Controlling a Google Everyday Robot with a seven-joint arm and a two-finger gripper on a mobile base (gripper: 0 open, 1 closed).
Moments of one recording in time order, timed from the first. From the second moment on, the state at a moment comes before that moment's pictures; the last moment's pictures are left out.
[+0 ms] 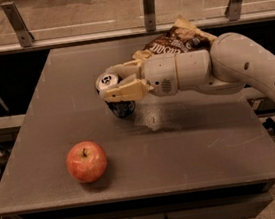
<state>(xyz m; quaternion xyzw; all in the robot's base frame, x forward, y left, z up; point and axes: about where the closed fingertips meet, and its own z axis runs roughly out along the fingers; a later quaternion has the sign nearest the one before) 0.544 0.039 0.920 -0.47 0.59 0.42 0.51</state>
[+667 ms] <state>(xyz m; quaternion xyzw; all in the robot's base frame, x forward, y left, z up) 0.547 0.008 0.913 -0.45 0.62 0.39 0.51</state>
